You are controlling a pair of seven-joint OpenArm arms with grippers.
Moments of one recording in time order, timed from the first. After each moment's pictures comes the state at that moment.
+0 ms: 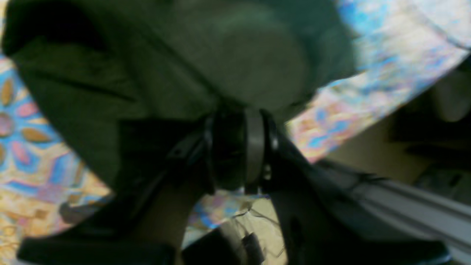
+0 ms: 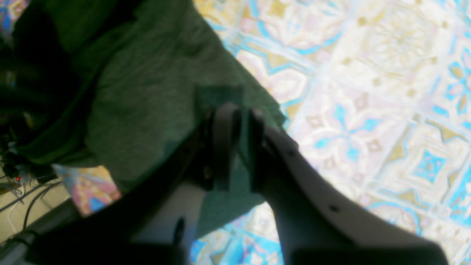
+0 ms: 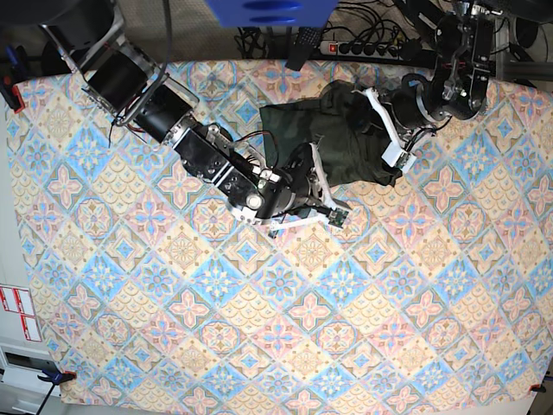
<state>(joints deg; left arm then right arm) 22.1 -21.1 -0.2 103.8 -38.3 -21.9 55.9 22.5 6.5 -52.4 81.1 22.2 18.8 -60.0</state>
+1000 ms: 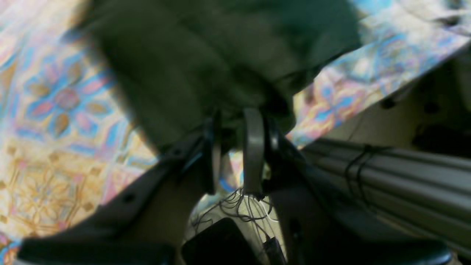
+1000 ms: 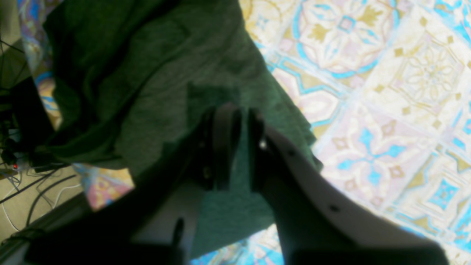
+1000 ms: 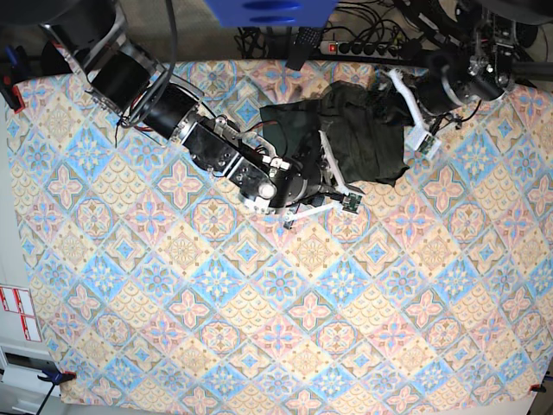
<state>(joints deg) 30.8 -22.5 -9.0 113.5 -38.0 -26.3 55.7 22.4 6.4 -55.4 81.4 22.4 19.0 -58.3</state>
